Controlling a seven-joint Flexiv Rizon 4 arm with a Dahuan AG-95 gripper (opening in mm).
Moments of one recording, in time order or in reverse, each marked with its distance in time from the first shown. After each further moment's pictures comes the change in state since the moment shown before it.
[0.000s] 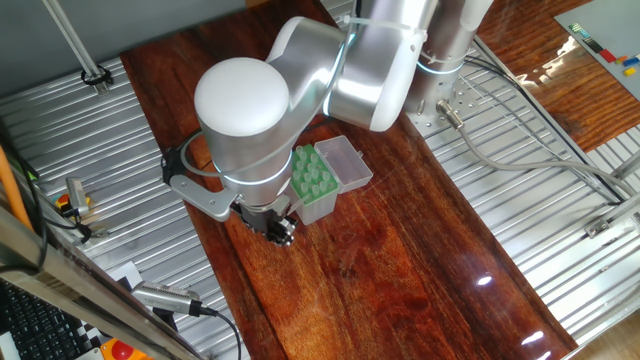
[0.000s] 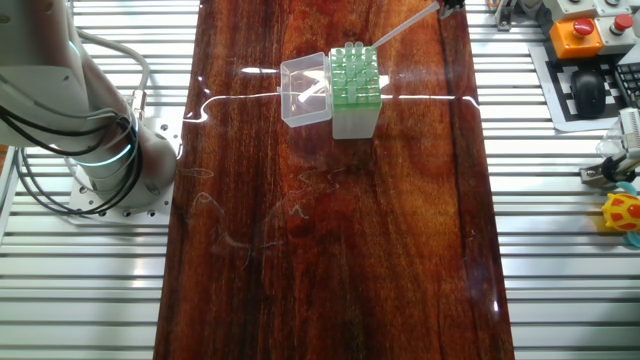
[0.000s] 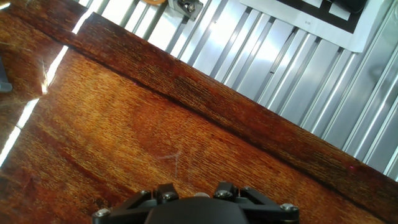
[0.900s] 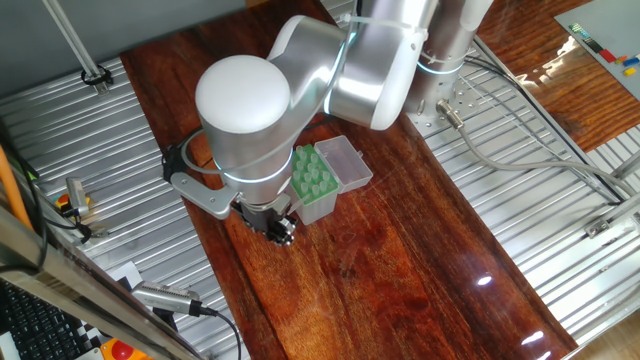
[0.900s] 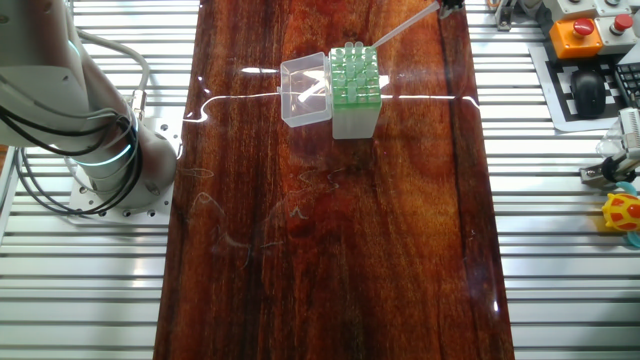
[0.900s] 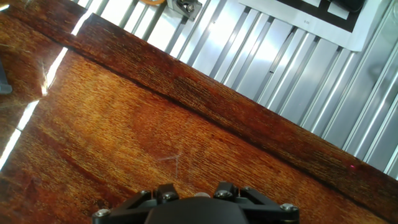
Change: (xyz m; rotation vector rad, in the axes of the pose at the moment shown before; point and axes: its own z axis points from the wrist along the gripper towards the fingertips) arm 0.001 -0.001 0.000 -0.001 -0.006 0.018
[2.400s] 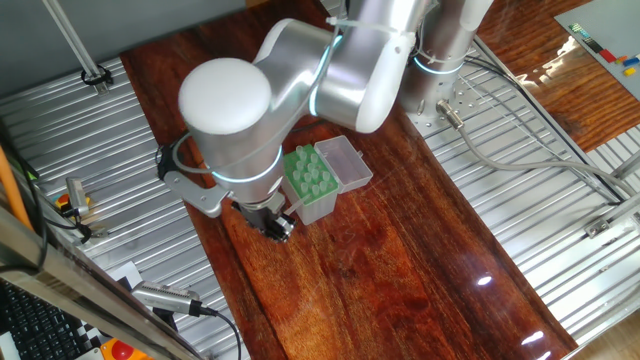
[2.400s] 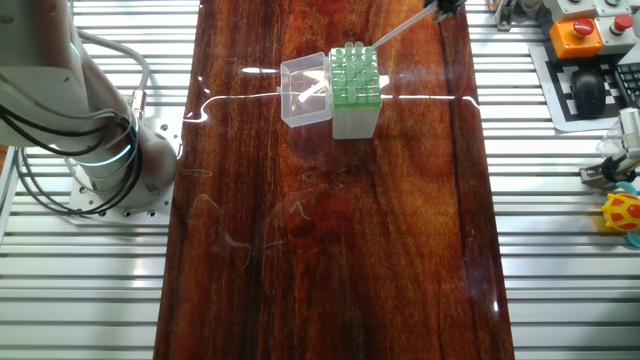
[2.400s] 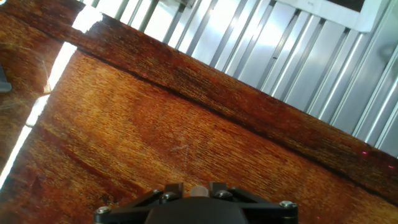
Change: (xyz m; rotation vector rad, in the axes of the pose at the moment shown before) arm 0.009 0.000 0.008 -0.043 0.032 0.040
